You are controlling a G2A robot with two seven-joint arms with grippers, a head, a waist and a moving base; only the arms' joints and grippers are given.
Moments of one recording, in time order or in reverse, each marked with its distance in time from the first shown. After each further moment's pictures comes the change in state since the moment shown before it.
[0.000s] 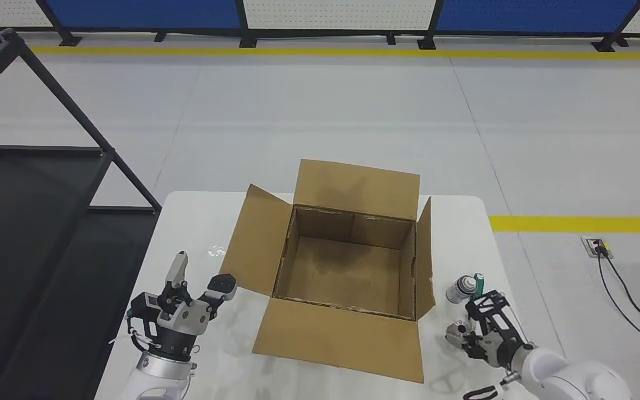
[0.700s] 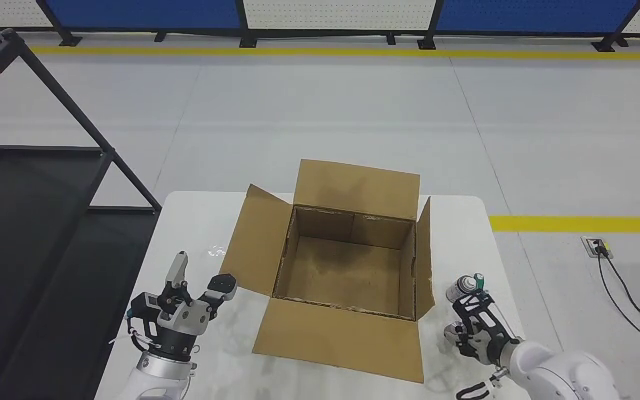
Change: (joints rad) left arm 0.000 0.000 0.000 0.000 0.000 0.000 0.000; right arm 0.057 0.015 -0.065 0.030 -0.012 0.012 0.058
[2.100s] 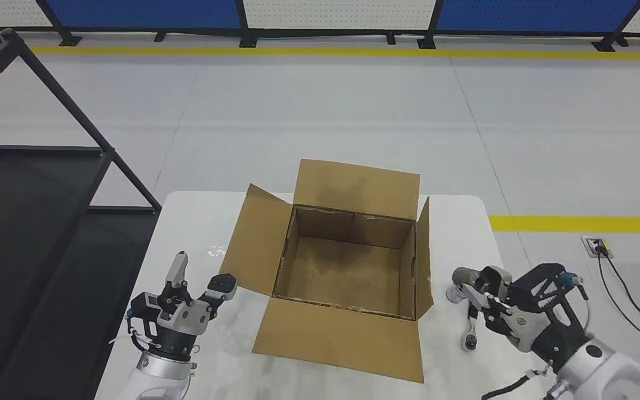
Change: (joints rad) left arm 0.000 0.000 0.000 0.000 0.000 0.000 0.000; right arm -0.123 0.031 0.223 -0.543 0.209 0.010 -0.178
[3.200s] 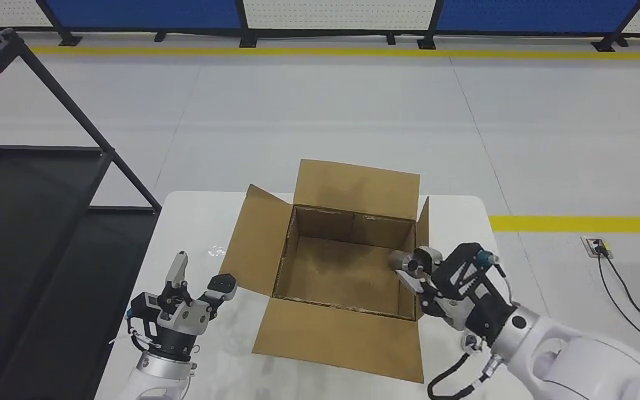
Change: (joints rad) left arm 0.000 0.000 0.000 0.000 0.000 0.000 0.000; right arm 0.326 0.002 -0.377 0.047 -0.096 0.063 0.060
